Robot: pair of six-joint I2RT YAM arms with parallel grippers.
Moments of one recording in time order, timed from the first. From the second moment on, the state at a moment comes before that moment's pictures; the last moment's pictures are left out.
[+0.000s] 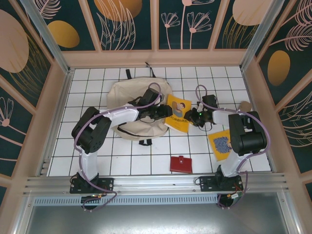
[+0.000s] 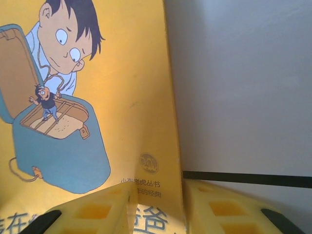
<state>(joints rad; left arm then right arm) -0.70 1.95 1.27 -0.11 0.40 -0.83 0.19 1.72 0.80 -0.14 -0.52 0.65</state>
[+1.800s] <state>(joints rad) -0.41 1.19 0.51 0.55 0.21 -1.21 0.71 1.52 0.81 0.53 -0.46 1.23</state>
